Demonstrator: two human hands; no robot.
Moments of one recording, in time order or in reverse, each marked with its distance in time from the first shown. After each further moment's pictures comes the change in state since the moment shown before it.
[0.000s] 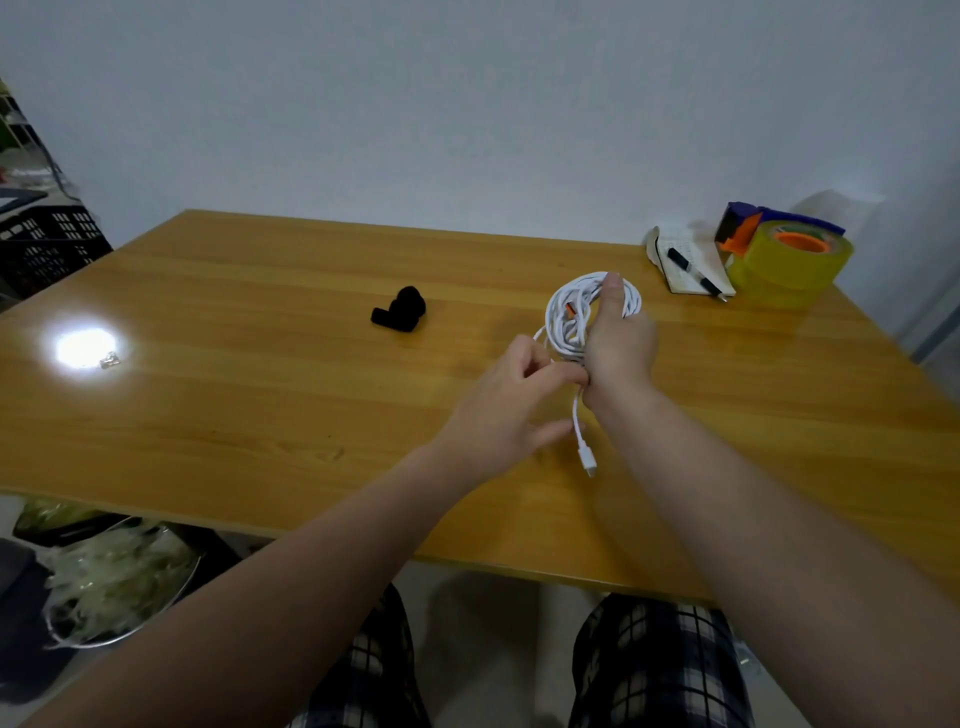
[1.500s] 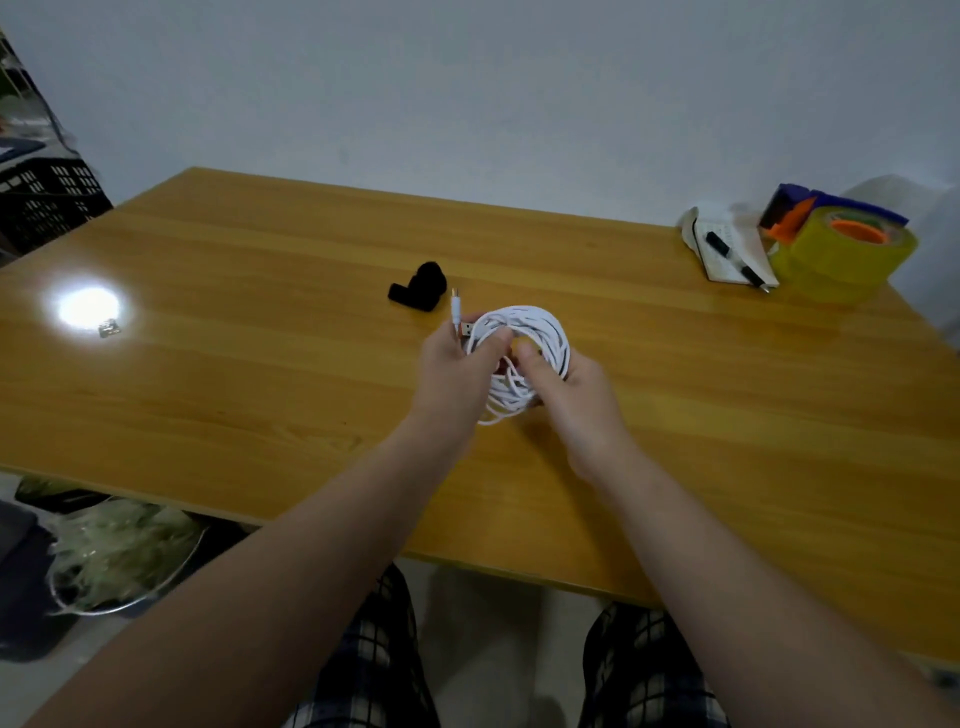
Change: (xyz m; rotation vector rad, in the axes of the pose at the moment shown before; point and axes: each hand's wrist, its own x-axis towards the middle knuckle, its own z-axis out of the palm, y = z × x) left_hand 0.001 -0.028 -0.027 -0.864 0.417 -0.889; right_hand -0.048 0.050 0.011 -0.092 -0.624 -0.094
